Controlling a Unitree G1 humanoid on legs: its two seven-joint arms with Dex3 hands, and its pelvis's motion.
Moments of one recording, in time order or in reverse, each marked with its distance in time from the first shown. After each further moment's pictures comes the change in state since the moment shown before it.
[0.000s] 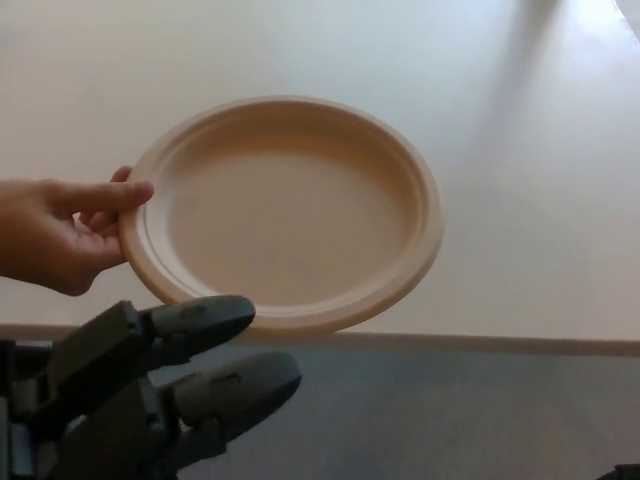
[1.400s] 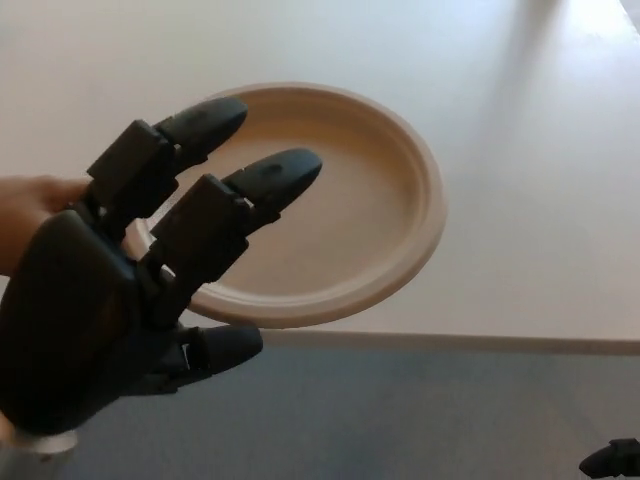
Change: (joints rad) left_arm -0.453 0.100 0.022 0.247 0.339 0.310 -0.130; right_arm -0.060 -0.005 0.007 0.003 -0.001 0.004 0.011
